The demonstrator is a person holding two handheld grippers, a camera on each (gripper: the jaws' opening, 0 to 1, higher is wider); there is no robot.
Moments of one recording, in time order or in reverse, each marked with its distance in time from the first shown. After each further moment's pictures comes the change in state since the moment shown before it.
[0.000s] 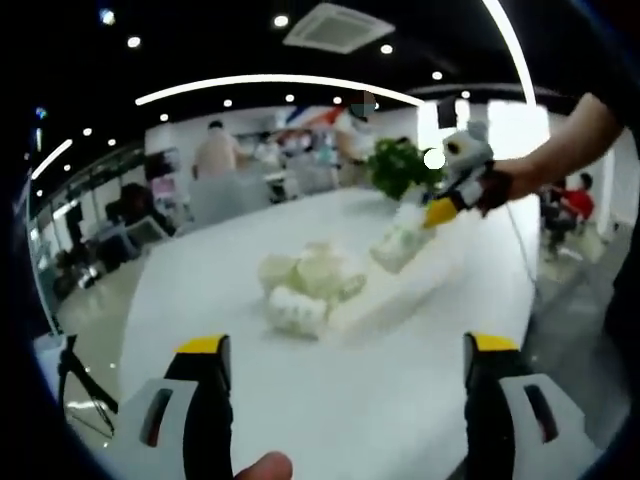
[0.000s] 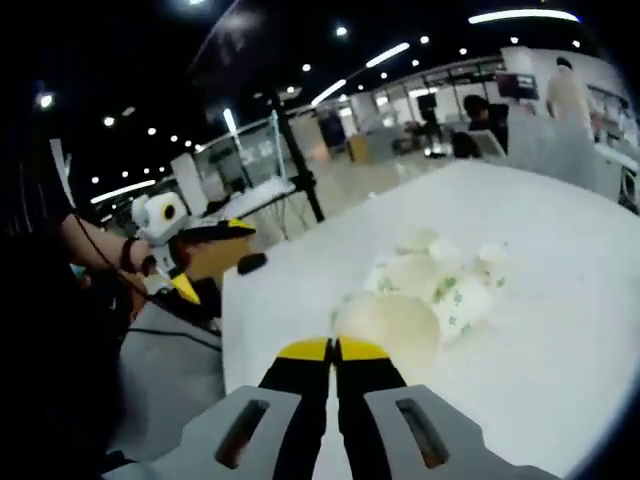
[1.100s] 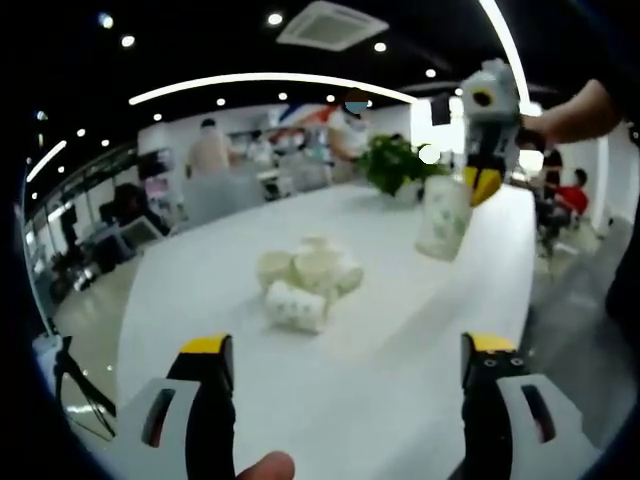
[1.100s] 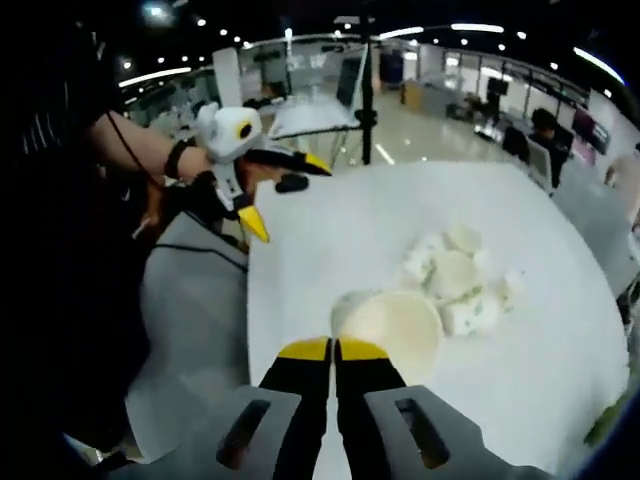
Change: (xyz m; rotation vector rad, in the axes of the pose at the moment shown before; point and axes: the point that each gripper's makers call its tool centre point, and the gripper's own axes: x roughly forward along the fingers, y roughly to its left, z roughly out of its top) left arm -0.004 -0.001 -0.011 0.005 0.014 -0.022; right arm -0.020 0.071 -0.012 -0.391 0.417 0.040
